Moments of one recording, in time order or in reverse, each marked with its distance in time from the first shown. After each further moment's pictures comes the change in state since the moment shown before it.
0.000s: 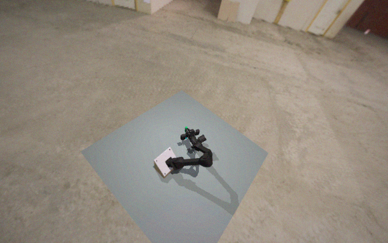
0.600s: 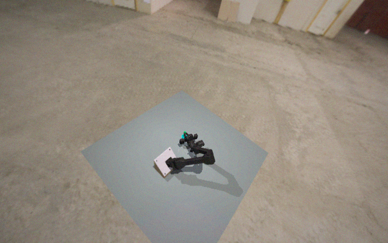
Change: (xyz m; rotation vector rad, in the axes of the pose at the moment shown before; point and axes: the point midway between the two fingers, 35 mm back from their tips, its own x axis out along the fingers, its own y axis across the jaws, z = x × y) arm 0.006 0.004 -0.075 0.013 0.006 0.005
